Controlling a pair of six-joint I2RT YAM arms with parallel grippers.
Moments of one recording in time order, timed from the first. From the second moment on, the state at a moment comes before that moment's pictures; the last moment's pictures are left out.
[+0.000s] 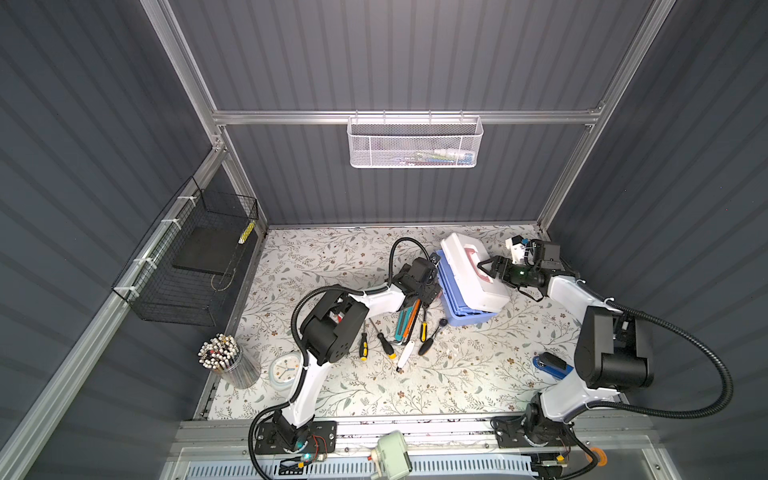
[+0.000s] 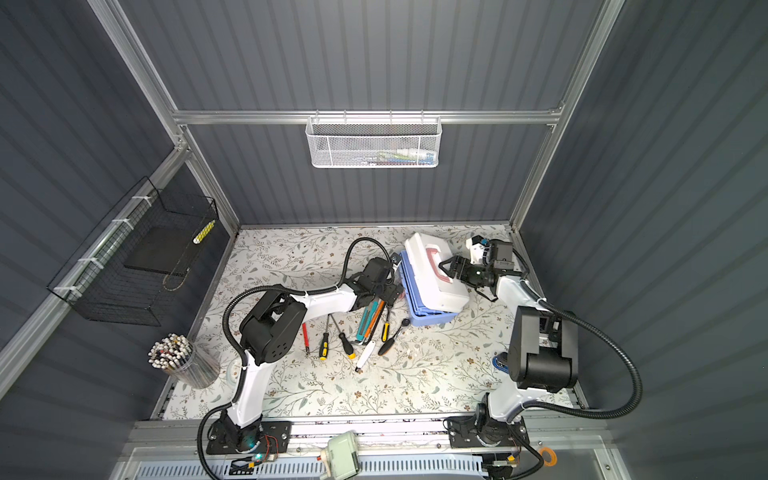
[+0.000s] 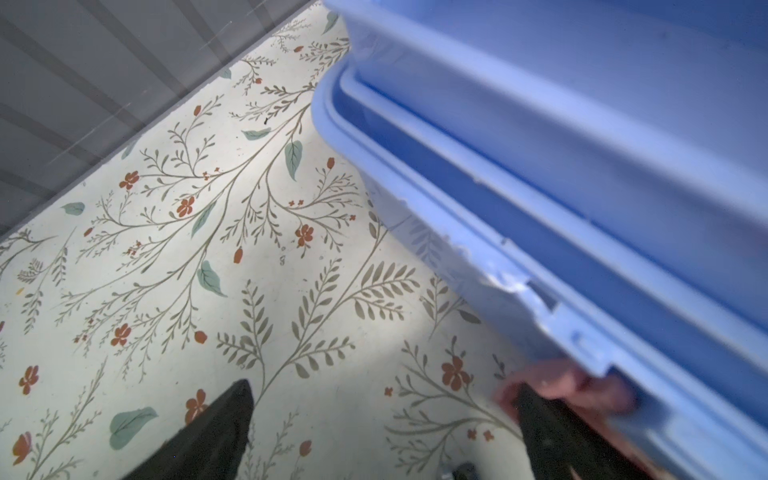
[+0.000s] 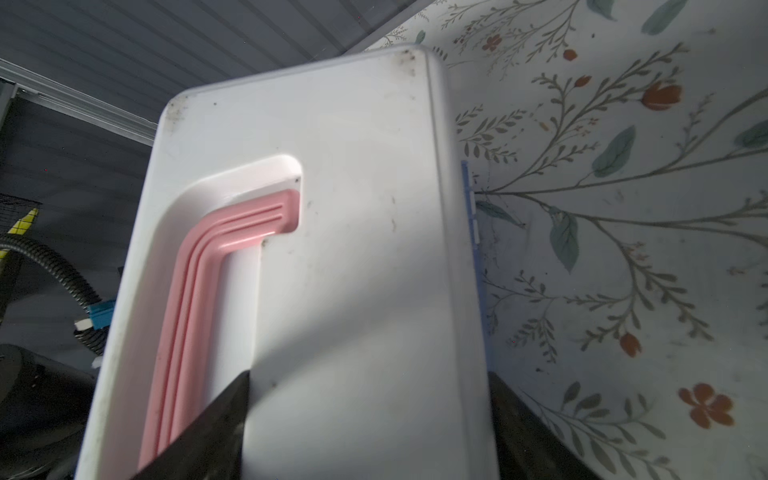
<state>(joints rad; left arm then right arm) -0.78 2.17 1.49 -0.05 -0.25 0.07 -0.13 1.64 1.03 -0.20 -0.73 0.29</state>
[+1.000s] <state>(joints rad) -0.75 1.93 1.59 -0.27 0.13 -0.21 -0.16 1.64 1.01 -0.20 -0.80 0.33</state>
